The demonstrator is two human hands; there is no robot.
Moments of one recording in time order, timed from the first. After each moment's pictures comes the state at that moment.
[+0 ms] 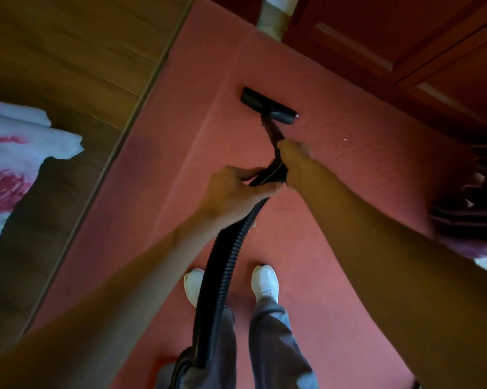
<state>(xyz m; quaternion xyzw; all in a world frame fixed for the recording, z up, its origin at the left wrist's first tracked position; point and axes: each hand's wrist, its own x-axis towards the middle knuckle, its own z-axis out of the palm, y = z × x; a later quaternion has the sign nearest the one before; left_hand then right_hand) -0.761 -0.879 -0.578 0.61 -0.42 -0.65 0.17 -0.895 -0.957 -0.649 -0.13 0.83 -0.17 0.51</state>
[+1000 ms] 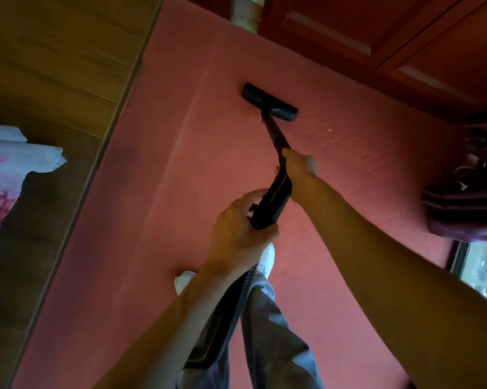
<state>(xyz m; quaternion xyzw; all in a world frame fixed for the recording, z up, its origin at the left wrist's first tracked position) -0.842 -0.832 -0.567 0.65 -0.50 -0.56 0.15 -0.981 -0.929 -0.657 -0.08 0.84 -0.23 0.48</state>
